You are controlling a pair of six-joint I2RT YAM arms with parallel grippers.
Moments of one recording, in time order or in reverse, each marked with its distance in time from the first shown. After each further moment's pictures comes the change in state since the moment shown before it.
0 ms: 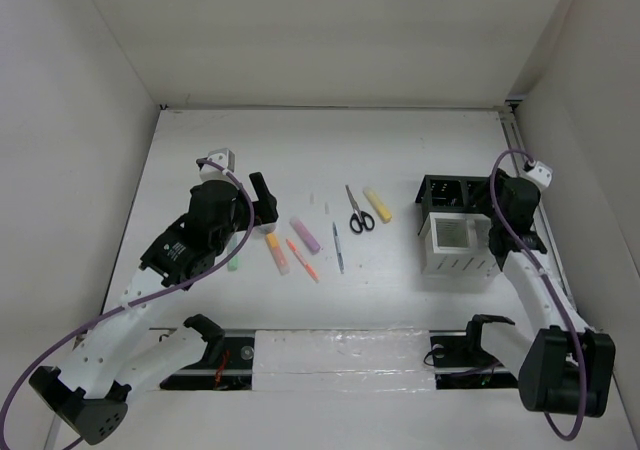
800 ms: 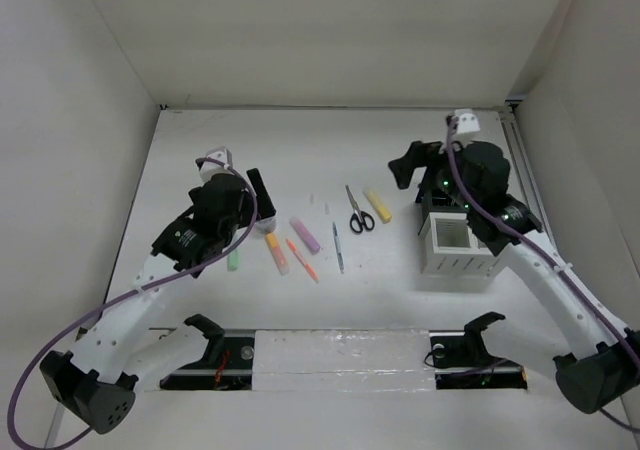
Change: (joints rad) left arm 0.039 0.077 0.001 -0.026 -0.057 -0.066; right arm 0.487 0.003 0.457 -0.261 -0.229 -0.154
